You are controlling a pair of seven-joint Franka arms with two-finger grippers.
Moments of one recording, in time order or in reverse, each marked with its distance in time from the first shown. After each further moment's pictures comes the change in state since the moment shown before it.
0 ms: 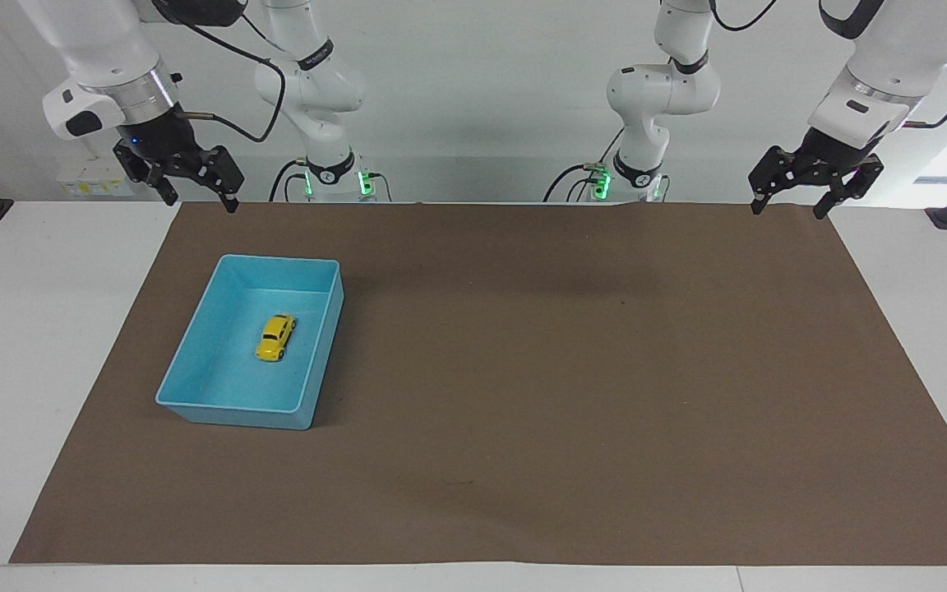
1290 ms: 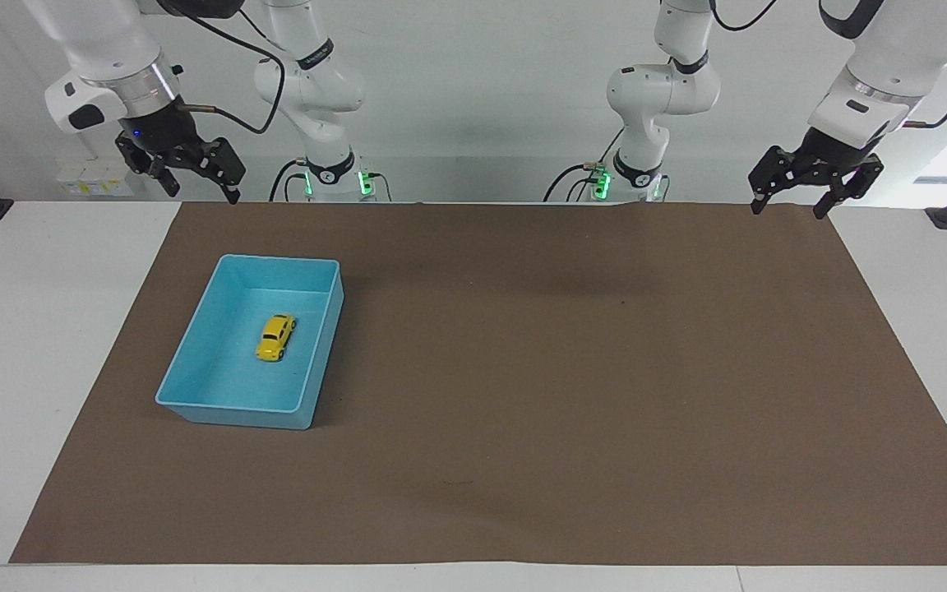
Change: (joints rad) left arm 0.000 0.000 0.000 0.000 0.000 0.000 0.000; right arm -0.002 -0.006 0.000 0.000 0.000 -0.034 0.000
